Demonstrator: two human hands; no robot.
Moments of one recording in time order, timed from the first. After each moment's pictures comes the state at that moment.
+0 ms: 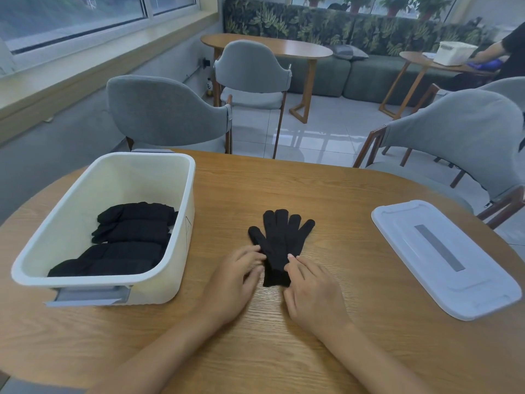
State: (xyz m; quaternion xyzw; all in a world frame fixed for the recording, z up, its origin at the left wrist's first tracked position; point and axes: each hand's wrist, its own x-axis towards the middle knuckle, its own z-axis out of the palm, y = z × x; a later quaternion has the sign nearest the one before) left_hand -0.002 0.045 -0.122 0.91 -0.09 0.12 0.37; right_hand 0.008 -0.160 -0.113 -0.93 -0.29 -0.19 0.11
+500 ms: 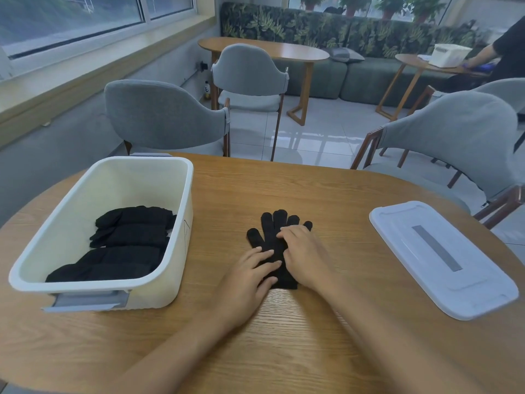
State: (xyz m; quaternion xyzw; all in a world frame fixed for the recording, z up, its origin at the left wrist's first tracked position) left_hand 0.007 0.030 -0.129 0.94 -0.17 0.09 0.29; right_hand 0.082 -0.145 -0.089 -0.96 -0.24 -0.05 0.15
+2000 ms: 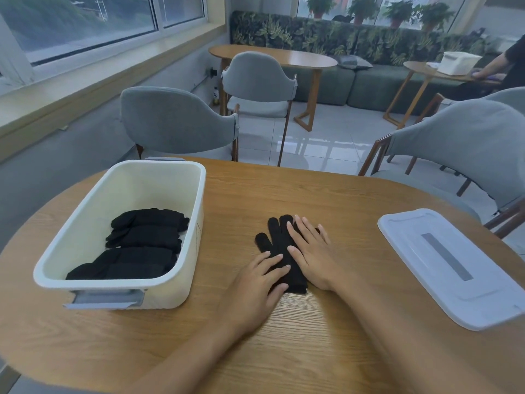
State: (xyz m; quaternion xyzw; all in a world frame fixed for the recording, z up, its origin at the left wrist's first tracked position) left_hand 0.000 0.029 -0.127 0.95 -0.16 0.09 0.25; right_hand 0.107 -0.164 -0.109 -0.96 -0.27 0.04 0.07
